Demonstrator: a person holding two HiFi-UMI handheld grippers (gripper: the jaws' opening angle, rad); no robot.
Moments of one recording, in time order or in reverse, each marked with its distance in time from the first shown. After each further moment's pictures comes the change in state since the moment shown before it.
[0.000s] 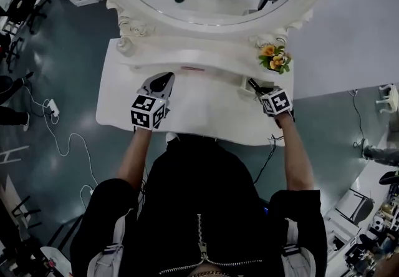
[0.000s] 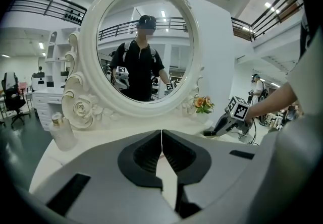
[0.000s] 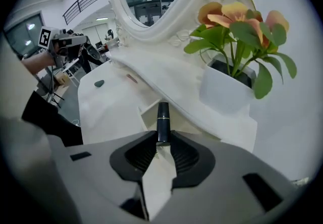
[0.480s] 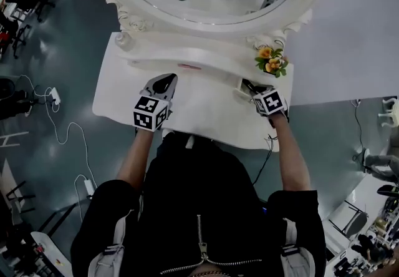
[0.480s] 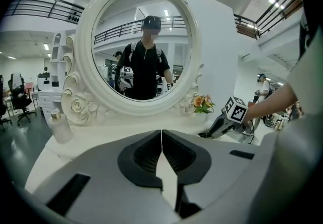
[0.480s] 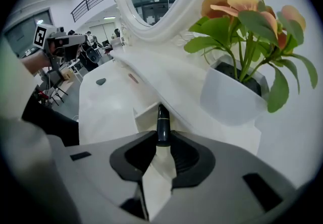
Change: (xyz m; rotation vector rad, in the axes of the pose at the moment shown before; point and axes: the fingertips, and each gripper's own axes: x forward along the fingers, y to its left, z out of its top) left arm 0.010 -0.037 -0.003 -0.024 0.011 0.060; right arm 0.010 -0.008 0.010 -0.073 -0.013 0.022
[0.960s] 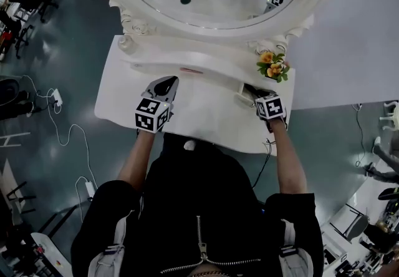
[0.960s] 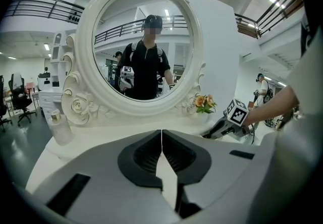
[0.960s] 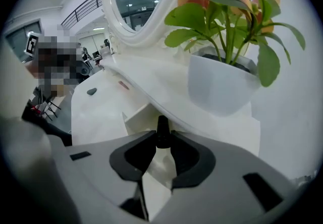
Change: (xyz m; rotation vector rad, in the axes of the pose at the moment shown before) left arm 0.003 0.009 0.000 0.001 0.001 0.007; right arm 0.011 -0.011 -0.001 0.129 -0.083 -0.046
